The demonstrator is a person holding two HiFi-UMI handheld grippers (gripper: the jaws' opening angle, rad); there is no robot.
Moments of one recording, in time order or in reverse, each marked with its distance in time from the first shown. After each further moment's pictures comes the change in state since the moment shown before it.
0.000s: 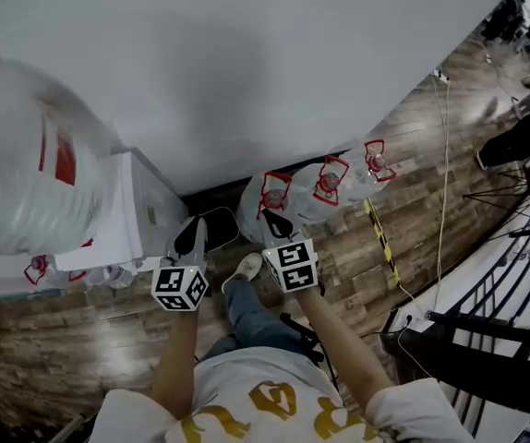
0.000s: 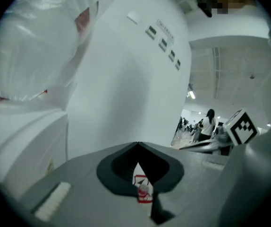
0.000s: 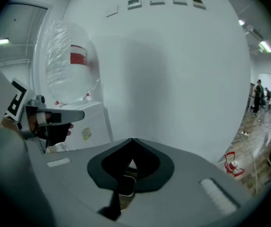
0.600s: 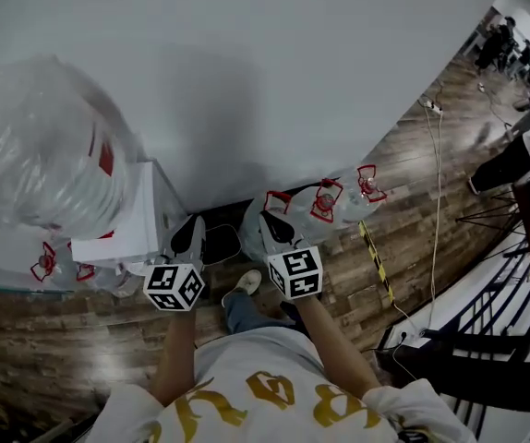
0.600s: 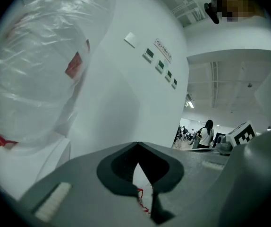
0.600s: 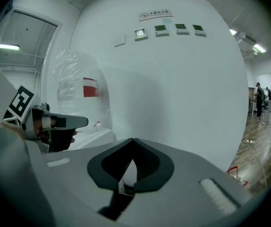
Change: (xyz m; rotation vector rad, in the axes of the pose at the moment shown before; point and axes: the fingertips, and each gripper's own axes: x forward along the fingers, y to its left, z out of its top) left arm -0.055 -0.024 0.091 -0.014 -0.125 -0.020; right arm -0.066 0.034 0.087 -0.002 -0.221 0.040
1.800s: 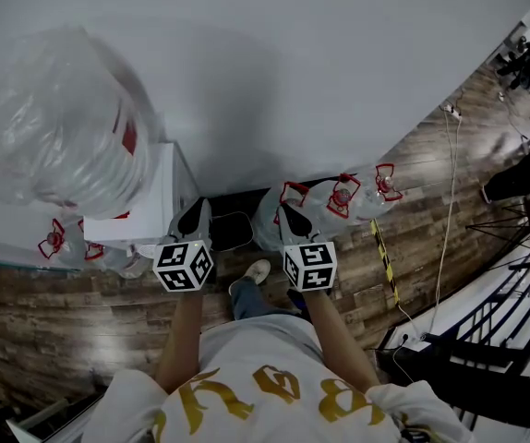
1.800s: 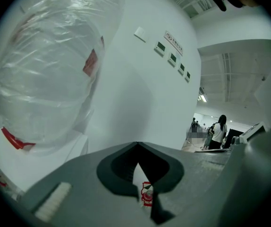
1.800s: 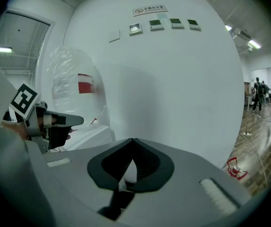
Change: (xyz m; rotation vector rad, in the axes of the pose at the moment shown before) left arm -0.003 0.041 -0.005 -0.009 0.067 0.141; right arm 0.008 -0.002 -0.017 0.056 0.036 -0.045
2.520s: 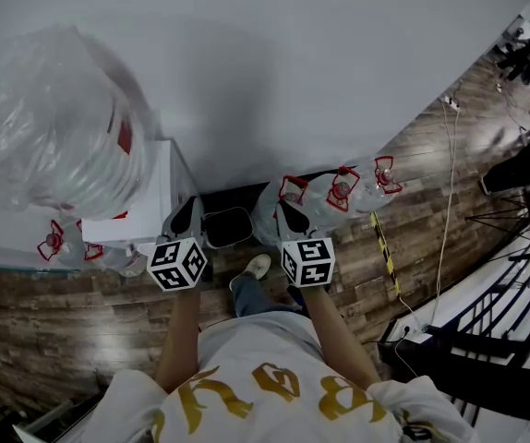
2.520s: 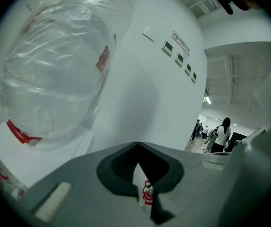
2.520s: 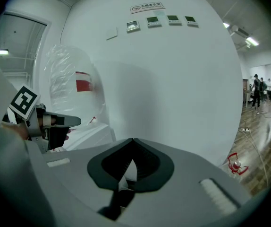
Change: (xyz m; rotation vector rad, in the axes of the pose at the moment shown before) left arm -0.002 0.023 -0.006 -0.046 0.009 0.043; right arm 0.008 0.002 -0.009 0.025 0.020 -0.007
